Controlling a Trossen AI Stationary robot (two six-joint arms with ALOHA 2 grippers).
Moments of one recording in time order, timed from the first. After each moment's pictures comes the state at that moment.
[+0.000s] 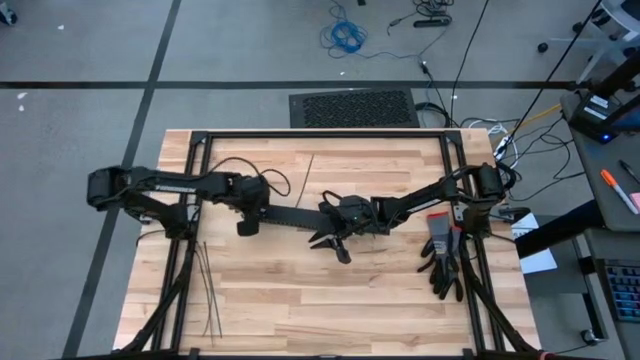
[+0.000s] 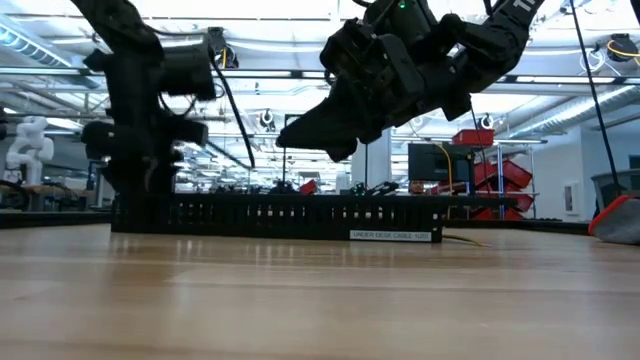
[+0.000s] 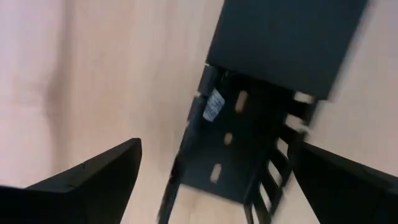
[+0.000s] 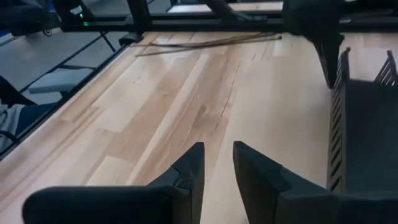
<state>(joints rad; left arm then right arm) 0.25 1.27 0.63 -0.65 -0.04 0.11 0.01 1.86 0.92 0.55 -0.32 0.00</state>
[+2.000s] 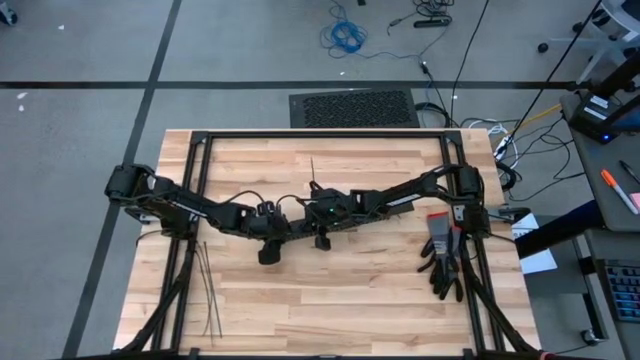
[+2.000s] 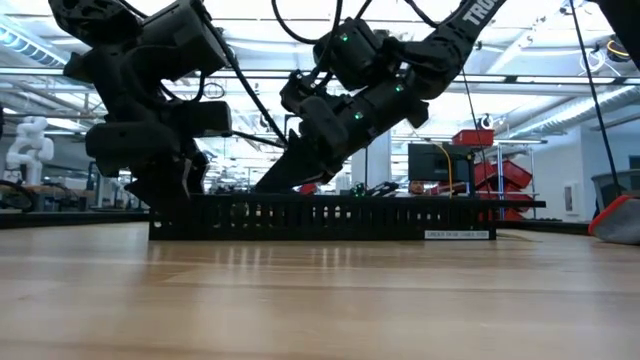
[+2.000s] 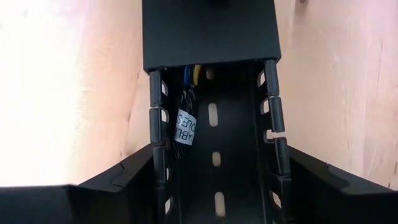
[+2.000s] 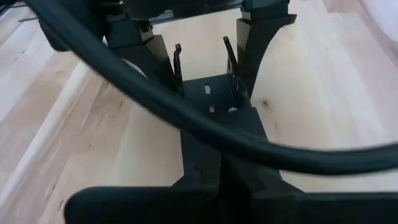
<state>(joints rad) -0.14 1.49 0.62 -0.18 -0.17 -0.20 -0.05 2.02 1.15 0.26 -0.16 0.00</state>
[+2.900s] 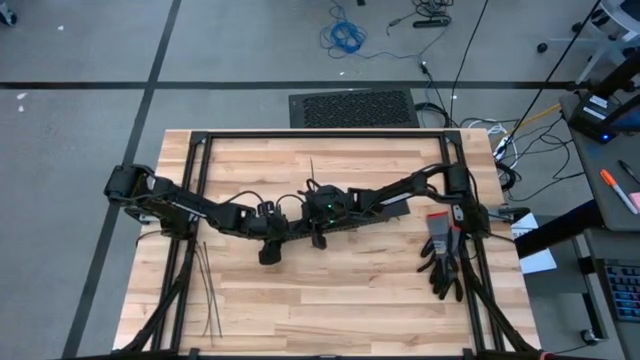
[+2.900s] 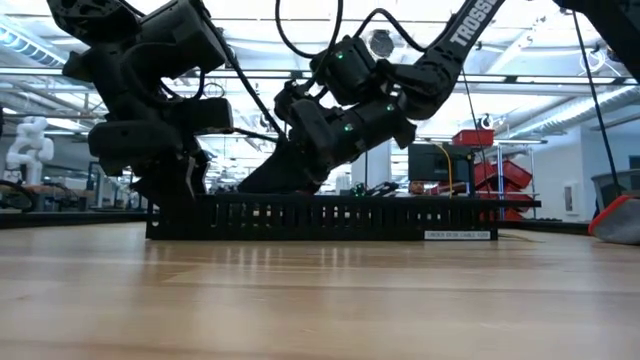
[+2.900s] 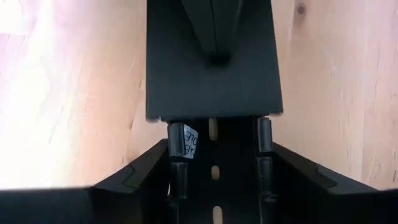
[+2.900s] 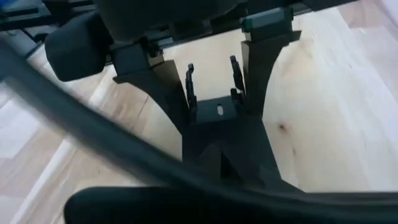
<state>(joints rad) -0.14 1.49 0.62 -0.16 -0.19 -0.20 -0.08 2.13 1.15 0.40 -0.28 0.04</state>
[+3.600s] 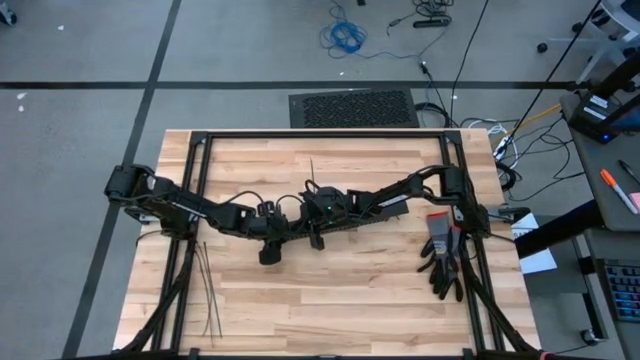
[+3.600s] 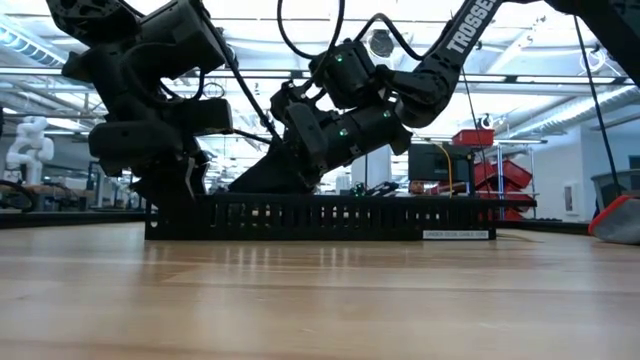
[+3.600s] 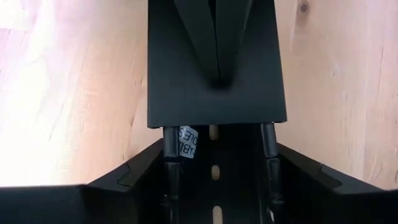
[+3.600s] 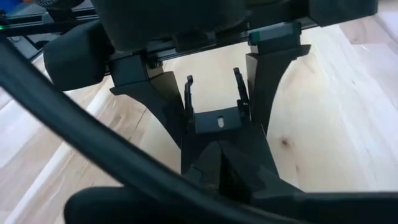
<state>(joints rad) -0.14 1.49 0.62 -0.15 -0.19 -0.20 -0.07 2.16 1.17 0.50 -0.28 0.04</state>
